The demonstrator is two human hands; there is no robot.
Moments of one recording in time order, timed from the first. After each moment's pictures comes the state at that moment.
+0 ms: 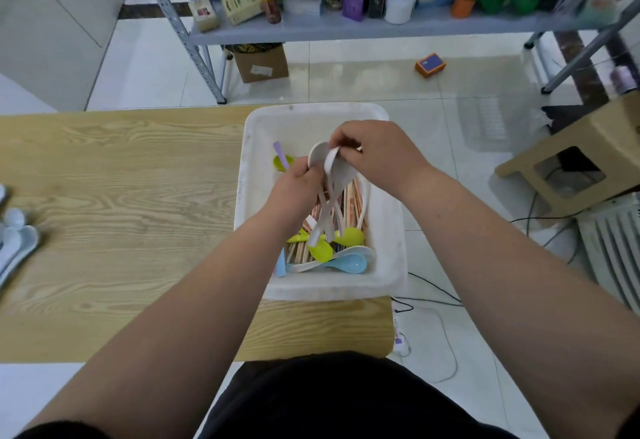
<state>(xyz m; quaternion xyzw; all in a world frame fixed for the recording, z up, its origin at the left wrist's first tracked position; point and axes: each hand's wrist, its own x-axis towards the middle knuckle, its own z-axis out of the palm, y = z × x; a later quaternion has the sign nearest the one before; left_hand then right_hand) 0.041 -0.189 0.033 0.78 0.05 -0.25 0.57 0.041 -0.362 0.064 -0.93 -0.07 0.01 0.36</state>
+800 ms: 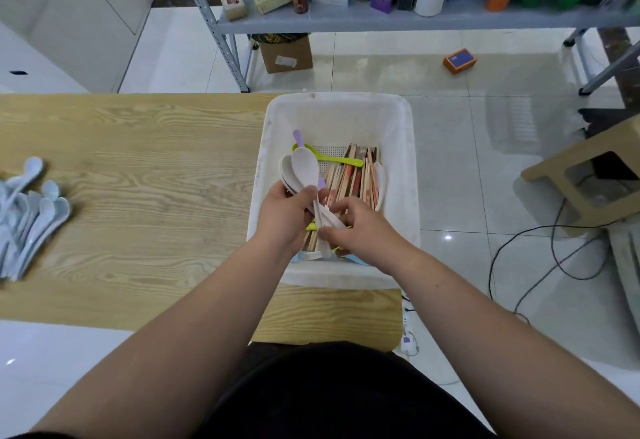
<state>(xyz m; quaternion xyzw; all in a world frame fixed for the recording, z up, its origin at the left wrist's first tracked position) 0.000 -0.159 0.008 0.58 0.25 -0.18 0.76 -0.047 -0.301 -0.003 -0.76 0.14 0.26 0.58</state>
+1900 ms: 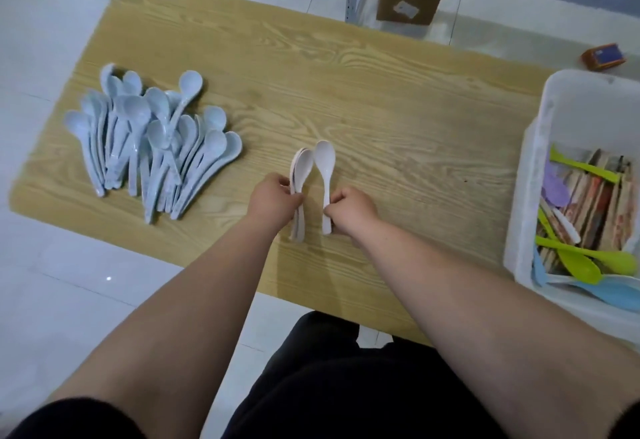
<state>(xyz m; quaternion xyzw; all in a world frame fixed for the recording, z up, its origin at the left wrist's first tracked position) 0.071 0.295 -0.105 0.85 0.25 -0.22 0.40 0.065 0.139 -0.109 -0.79 0.25 0.32 0.47</state>
